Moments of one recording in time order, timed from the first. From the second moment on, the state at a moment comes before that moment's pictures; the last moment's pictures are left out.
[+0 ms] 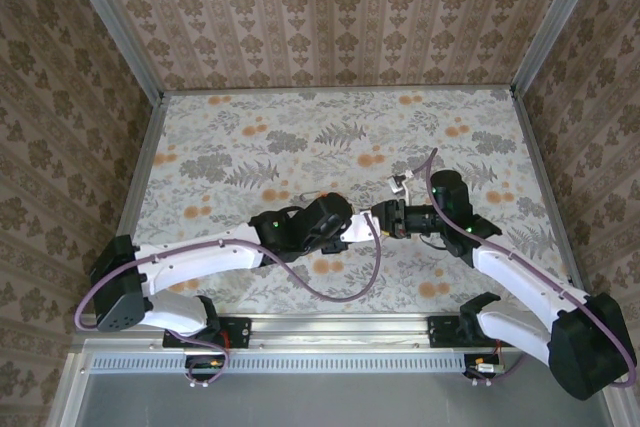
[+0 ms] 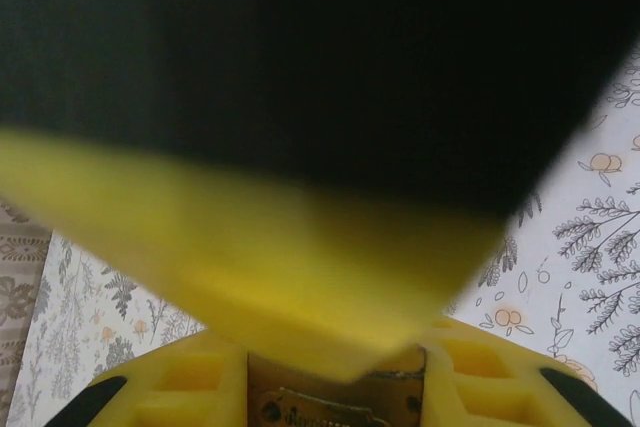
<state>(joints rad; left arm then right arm) -1.22 1.36 1.01 -0.38 -0.24 0.53 0.40 1.02 0.53 0.05 -0.92 0.89</state>
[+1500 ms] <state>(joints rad) -1.22 1.41 1.04 -0.42 -0.24 0.51 0.49 1.07 0.52 0.11 -0.81 0.90</state>
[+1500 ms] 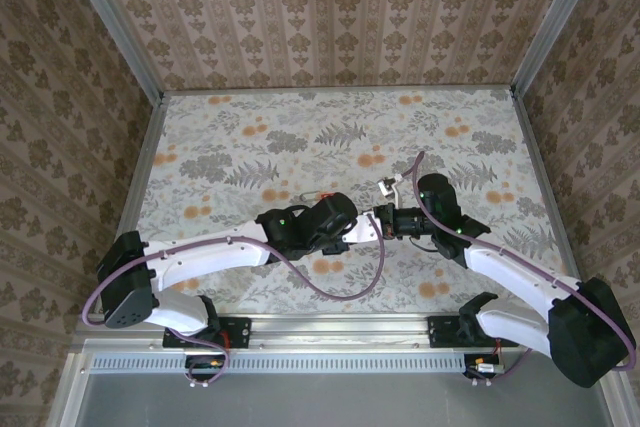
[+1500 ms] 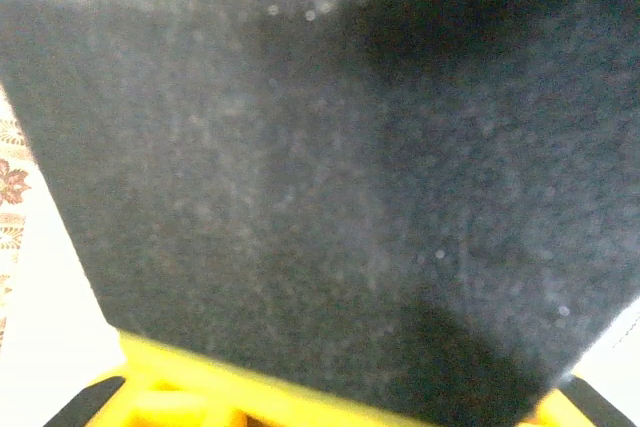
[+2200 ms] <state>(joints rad) -1.11 1.00 0.91 -0.40 -0.38 0.33 0.35 0.96 0.52 -0.02 -0.80 0.84</state>
